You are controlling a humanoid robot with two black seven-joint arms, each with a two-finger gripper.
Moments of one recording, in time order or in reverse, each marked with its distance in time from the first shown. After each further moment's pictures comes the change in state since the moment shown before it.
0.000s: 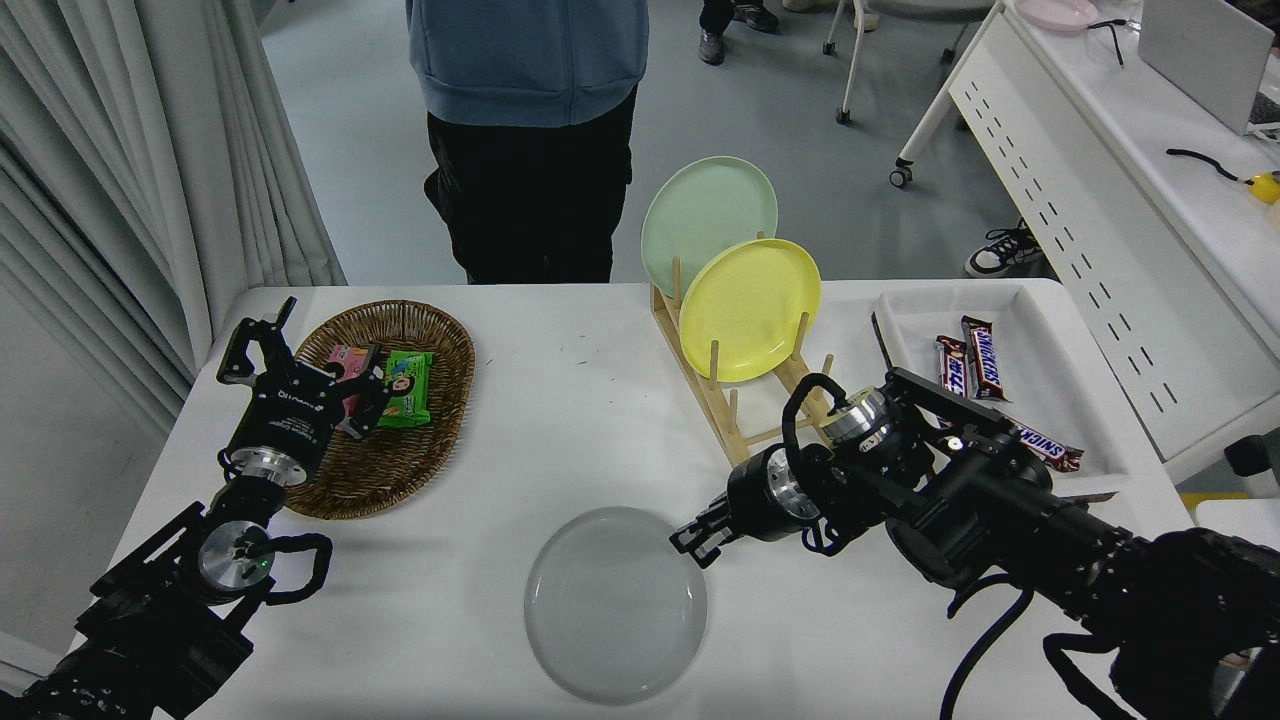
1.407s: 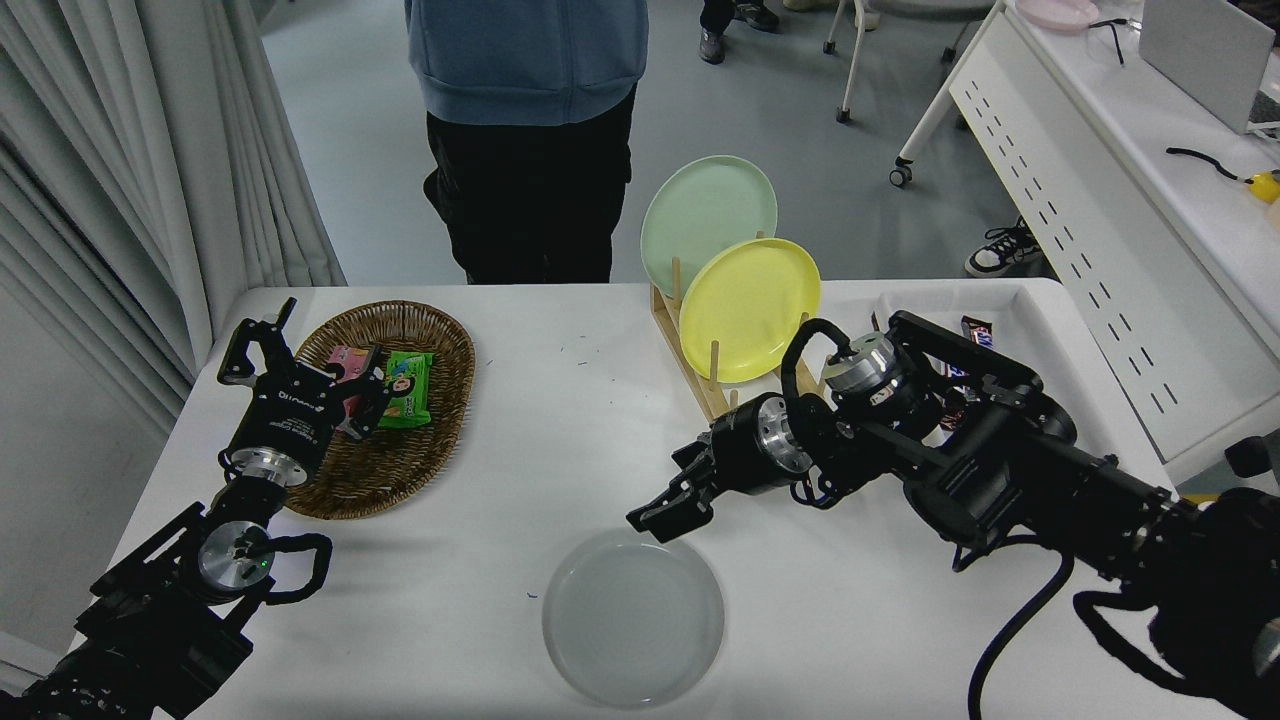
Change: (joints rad) left arm 0.000 0.000 0.000 0.000 0.000 0.000 0.000; right arm 0.108 -0.137 0.009 0.260 0.047 0.132 -0.009
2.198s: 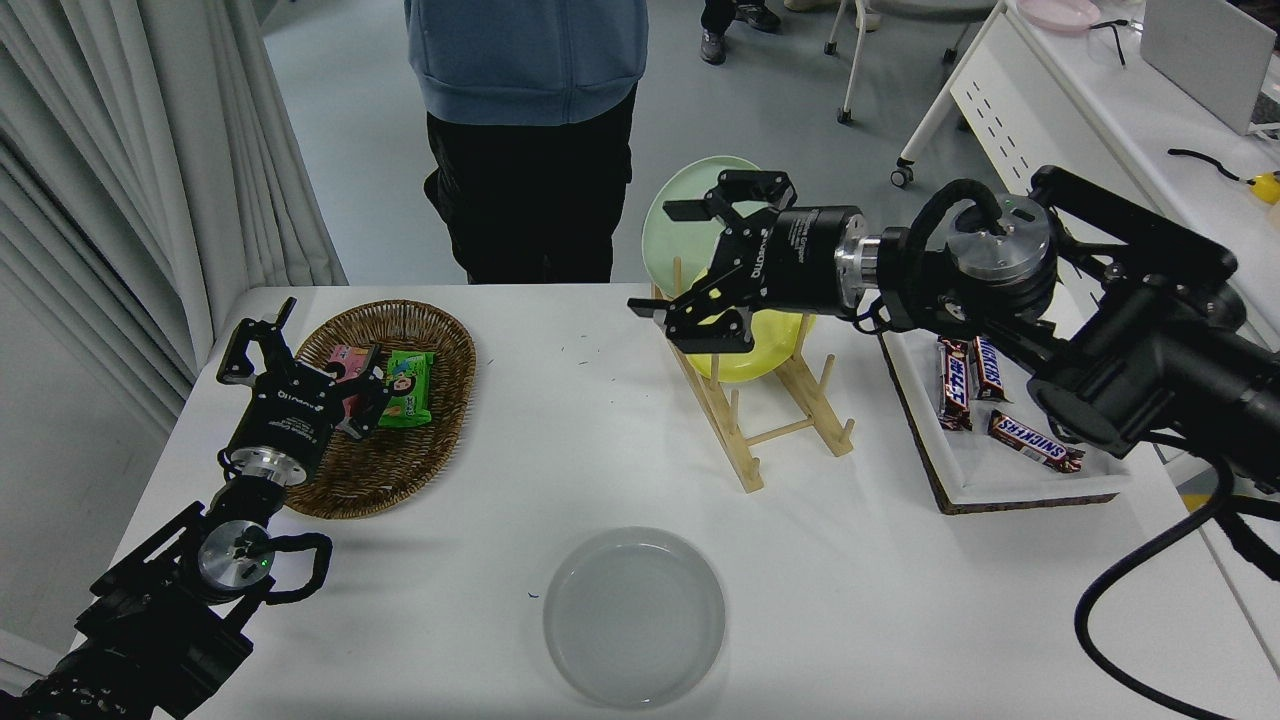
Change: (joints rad) left arm 0.000 0.000 0.000 0.000 0.000 0.000 0.000; right arm 0.154 -0.223 0.057 0.098 -0.194 0.536 0.147
